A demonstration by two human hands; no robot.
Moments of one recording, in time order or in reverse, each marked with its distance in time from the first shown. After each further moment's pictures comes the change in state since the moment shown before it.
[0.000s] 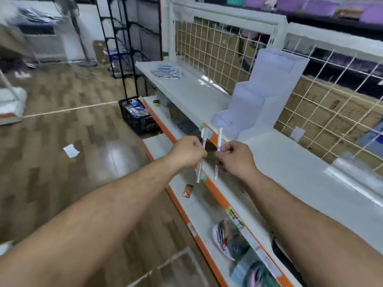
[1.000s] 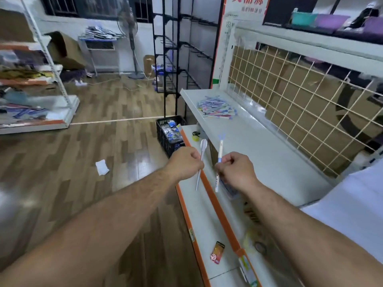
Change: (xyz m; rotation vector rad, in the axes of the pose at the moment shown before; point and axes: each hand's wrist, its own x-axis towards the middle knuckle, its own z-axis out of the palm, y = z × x) left_hand 0.293 -0.067 -0.186 -0.054 0.194 -0.110; right_hand 0.294 -0.121 0.212 -0.010 -0.241 -0.080
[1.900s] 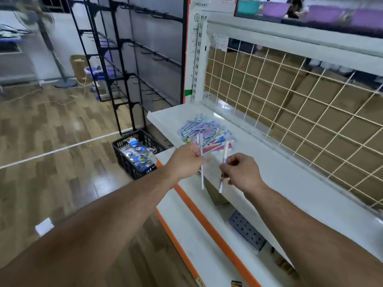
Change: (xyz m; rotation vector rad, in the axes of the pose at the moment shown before) left_hand 0.342 0.011 -0.058 0.024 -0.336 0.132; right_hand 0.265 -0.053 0.083 0.042 0.301 0.158
